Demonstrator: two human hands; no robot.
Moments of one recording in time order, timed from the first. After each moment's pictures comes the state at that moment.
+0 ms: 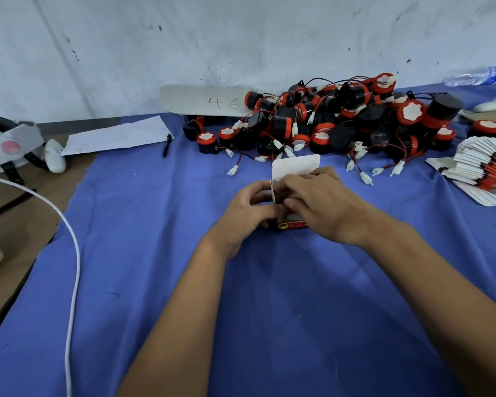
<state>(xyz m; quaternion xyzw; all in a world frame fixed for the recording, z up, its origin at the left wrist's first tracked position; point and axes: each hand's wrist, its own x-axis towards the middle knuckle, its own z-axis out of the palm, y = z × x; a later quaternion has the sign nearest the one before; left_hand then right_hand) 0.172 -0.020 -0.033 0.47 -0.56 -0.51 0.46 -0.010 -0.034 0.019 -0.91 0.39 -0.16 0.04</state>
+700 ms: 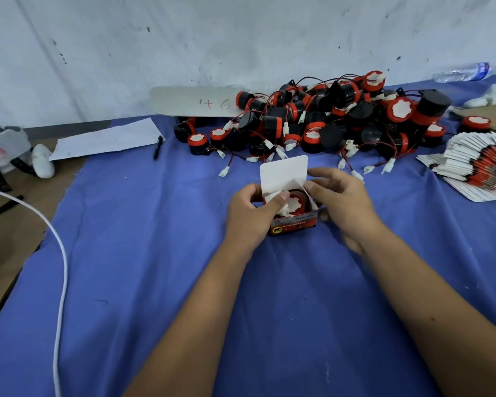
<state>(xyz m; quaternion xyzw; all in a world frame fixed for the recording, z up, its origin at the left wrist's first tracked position) 0.134 -0.025 -0.040 0.58 -0.50 -0.36 0.54 -0.035 -0.055 -0.028 -0.53 0.48 -0.50 0.49</state>
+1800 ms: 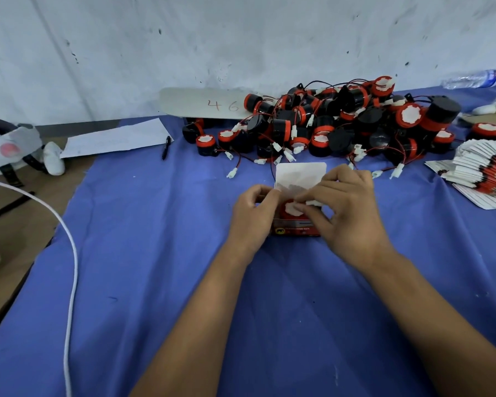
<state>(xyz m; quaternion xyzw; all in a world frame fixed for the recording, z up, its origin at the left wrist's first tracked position) 0.143 -0.015 -0.030 0.58 -0.50 -0.38 0.52 -0.031 -0.025 -0.015 -0.82 0.36 -0.43 -0.06</state>
